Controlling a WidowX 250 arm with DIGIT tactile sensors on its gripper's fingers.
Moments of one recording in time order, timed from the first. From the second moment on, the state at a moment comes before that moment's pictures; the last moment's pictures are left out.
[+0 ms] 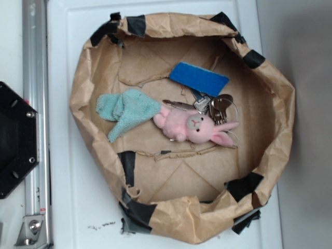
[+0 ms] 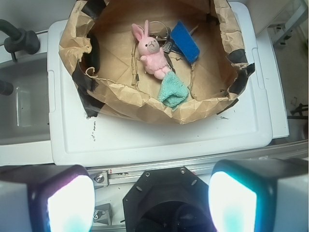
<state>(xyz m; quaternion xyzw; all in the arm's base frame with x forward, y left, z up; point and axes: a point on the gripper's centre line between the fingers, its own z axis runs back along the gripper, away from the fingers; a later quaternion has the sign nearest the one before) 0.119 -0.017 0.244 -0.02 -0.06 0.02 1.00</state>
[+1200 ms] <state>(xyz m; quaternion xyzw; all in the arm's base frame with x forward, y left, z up) 0.225 0.006 0.130 0.02 0.01 0.02 1.00</state>
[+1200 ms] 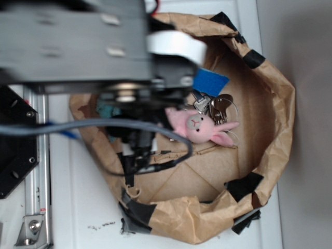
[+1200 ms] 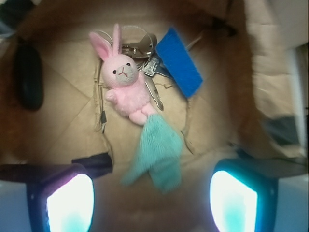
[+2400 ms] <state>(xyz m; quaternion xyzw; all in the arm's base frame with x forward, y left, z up) 0.202 0.025 0.033 0.00 0.08 -0.02 1.00</state>
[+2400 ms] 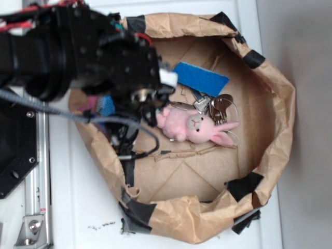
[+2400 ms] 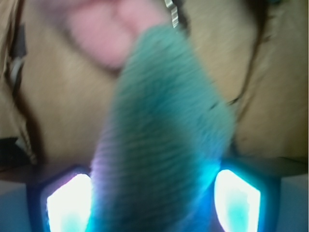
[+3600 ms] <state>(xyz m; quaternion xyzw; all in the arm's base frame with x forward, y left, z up) 0.208 0.026 0.096 0.02 -0.03 0.01 1.00</state>
